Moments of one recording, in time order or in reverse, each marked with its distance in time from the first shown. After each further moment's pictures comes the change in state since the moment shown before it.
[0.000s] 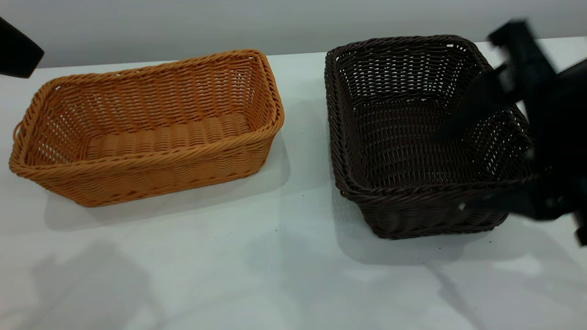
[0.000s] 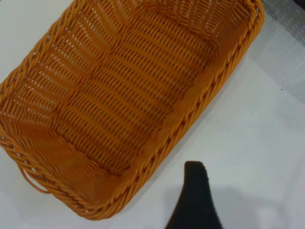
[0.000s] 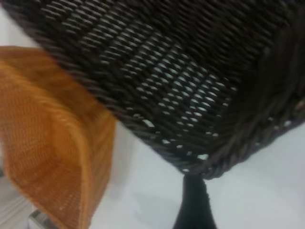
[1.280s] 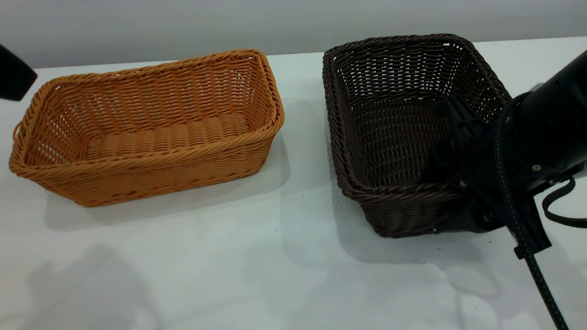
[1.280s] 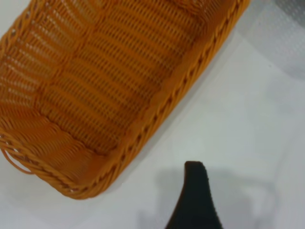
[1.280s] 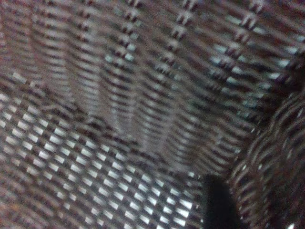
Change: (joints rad) left arm 0.000 0.000 0.000 0.001 0.079 0.001; right arm -0.001 0.370 -0.189 0.025 -0.109 0.008
